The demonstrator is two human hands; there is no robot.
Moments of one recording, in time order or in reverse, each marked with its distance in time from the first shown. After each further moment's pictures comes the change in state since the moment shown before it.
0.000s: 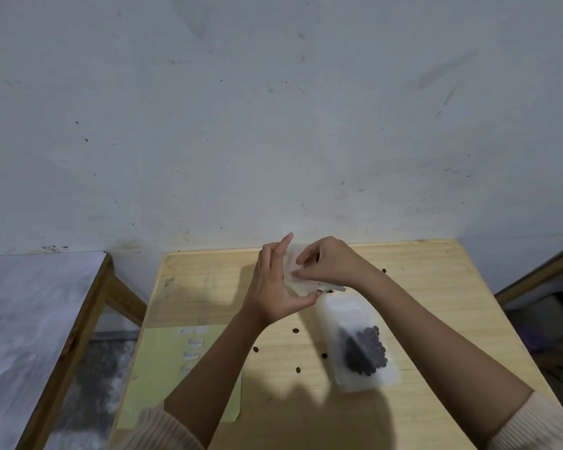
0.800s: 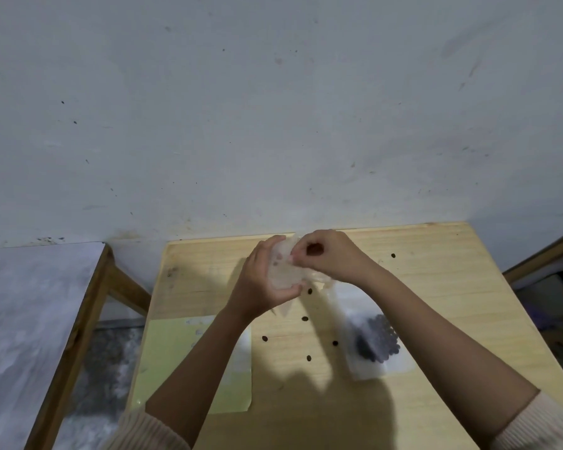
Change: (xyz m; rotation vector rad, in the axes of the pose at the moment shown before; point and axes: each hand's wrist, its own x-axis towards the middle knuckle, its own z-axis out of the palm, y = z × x) left_hand -0.010 -0.039 -0.015 -0.130 0.015 0.023; right_hand 0.006 -0.002 0.023 0.113 0.067 -0.080
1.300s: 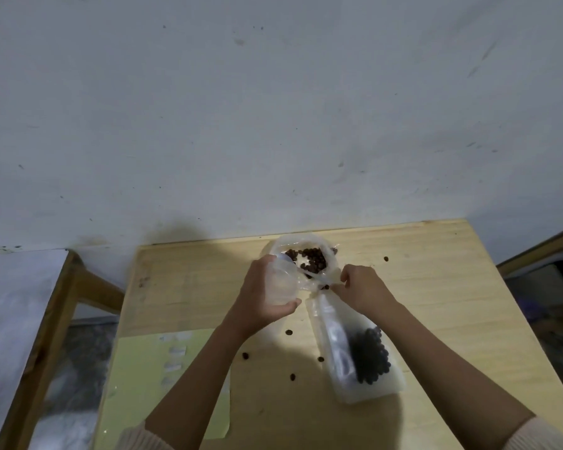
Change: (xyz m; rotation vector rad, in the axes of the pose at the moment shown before) left_hand 0.007 -0.041 0.050 -0.024 -0.209 -0.190; right_hand 0.014 0.126 -0.009 -0.374 0.048 0.361
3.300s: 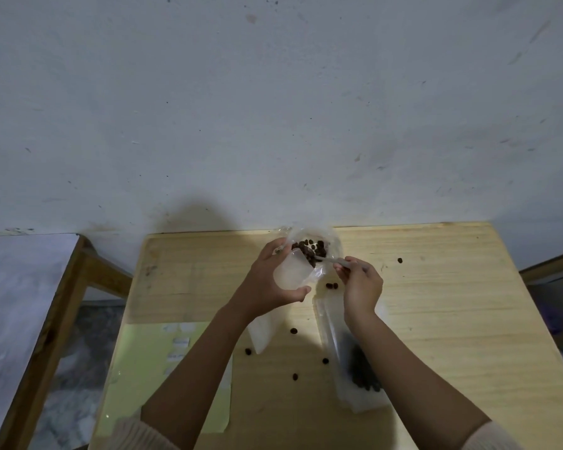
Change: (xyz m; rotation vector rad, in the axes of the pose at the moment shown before) left_hand 0.021 0.022 -0.010 0.006 -0.030 -0.120; right_hand 0.016 -0.027 0.044 1.409 0.514 0.428
